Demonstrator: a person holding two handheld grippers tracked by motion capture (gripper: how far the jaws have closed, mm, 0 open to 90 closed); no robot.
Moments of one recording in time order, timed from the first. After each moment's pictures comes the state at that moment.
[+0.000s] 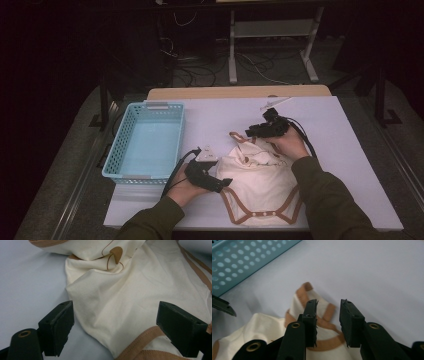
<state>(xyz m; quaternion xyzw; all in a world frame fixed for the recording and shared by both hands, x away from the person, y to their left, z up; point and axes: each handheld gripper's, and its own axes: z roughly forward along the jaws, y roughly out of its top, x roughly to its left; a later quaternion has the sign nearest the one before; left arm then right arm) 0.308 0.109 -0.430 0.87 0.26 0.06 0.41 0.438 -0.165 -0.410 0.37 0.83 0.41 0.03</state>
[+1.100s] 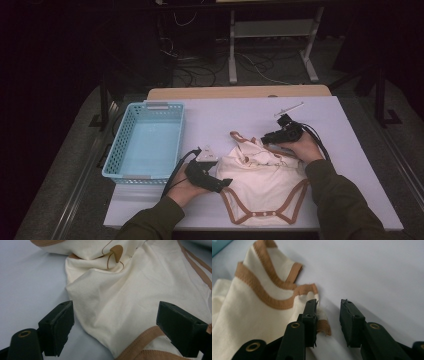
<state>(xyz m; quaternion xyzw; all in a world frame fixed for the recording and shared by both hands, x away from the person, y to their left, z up) 0.308 0.109 -0.431 0.87 0.27 0.06 0.41 0.440 -0.208 -0.445 0.40 0.84 0.36 0.00</state>
